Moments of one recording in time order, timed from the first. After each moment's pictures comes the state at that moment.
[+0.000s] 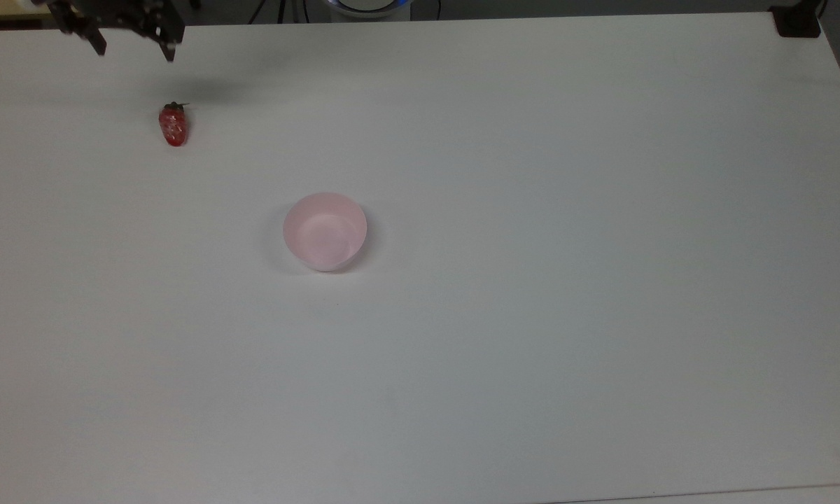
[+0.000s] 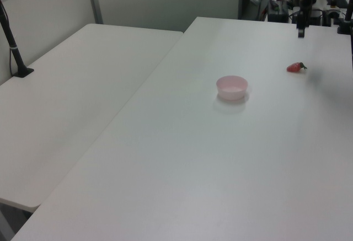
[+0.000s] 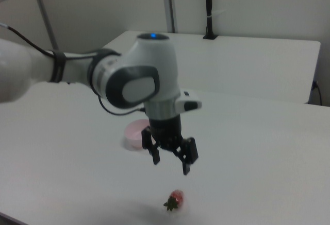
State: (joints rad) arm -0.21 -0.01 -0.28 -2.04 -0.12 1.98 -0.41
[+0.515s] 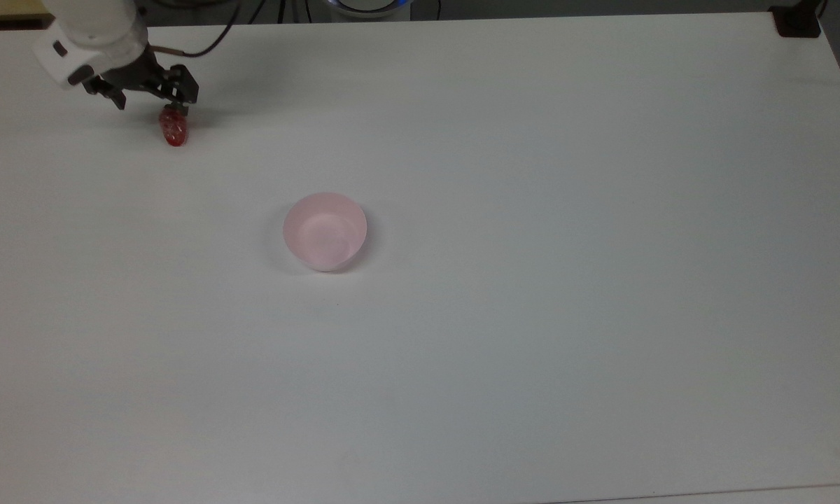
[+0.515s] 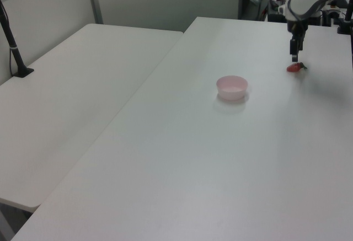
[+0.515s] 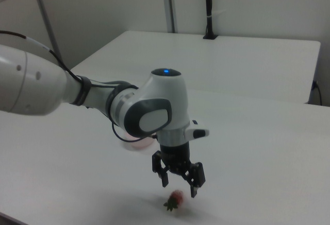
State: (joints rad) arm -0.22 0.17 -0.28 -2.09 -0.11 2.16 -0.40
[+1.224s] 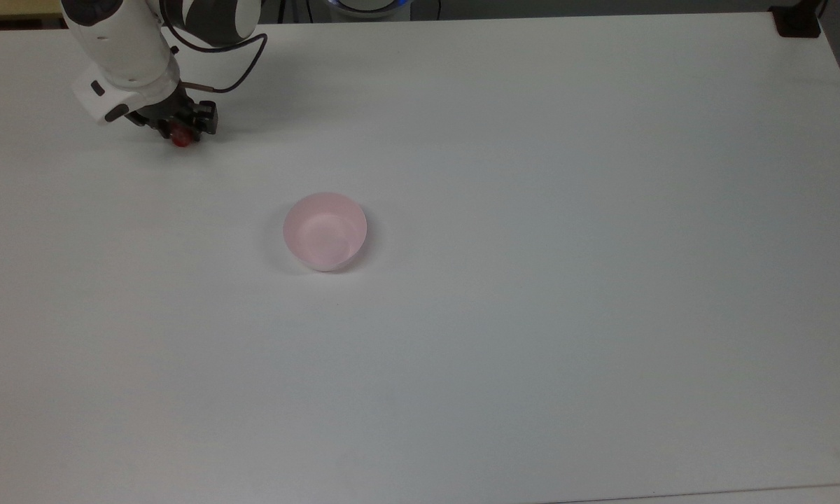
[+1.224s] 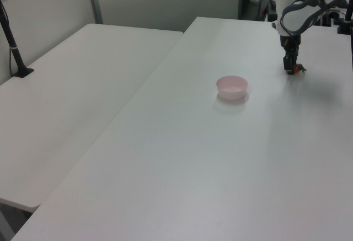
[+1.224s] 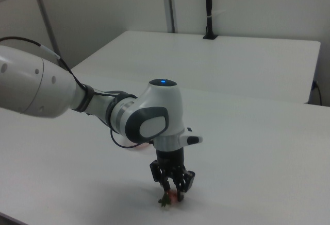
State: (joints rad) arm -0.19 0.24 -0.25 -2.10 -0.11 2.21 -0.31
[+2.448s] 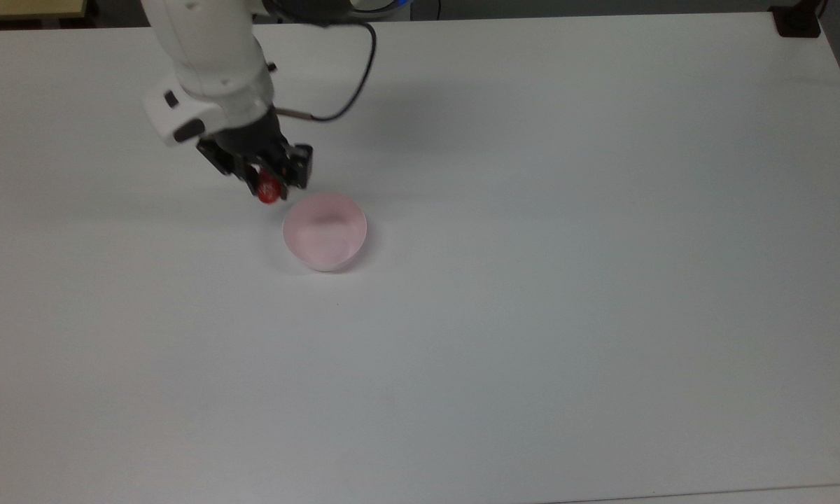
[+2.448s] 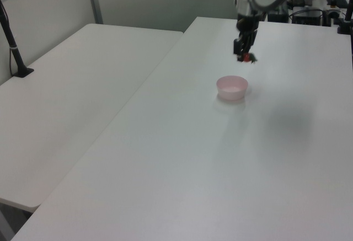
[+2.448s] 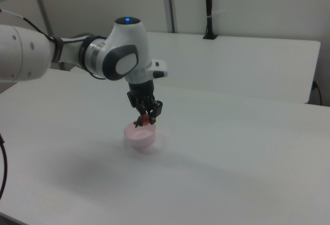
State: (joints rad) arm -0.01 0.27 -0.13 -1.78 0.08 2.12 0.03
